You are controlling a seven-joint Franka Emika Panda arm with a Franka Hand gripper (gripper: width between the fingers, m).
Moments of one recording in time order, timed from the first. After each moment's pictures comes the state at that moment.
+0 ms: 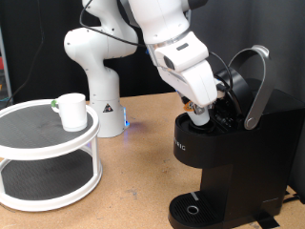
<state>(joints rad) 0.17 -0.10 -0.10 -2.24 0.46 2.19 -1.00</state>
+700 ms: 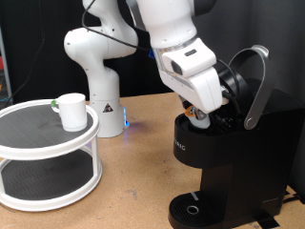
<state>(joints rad) 0.17 -0.08 -0.08 -2.23 0.38 2.19 -0.97</state>
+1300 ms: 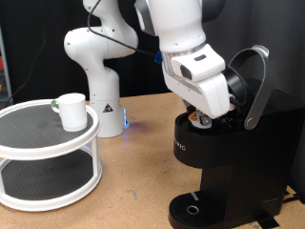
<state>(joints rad) 0.17 -0.05 -0.04 -2.23 0.33 2.23 -0.94</state>
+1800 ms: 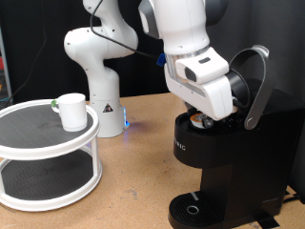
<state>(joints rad) 0.17 -0.05 -0.02 -2.25 0.32 2.27 -0.93</state>
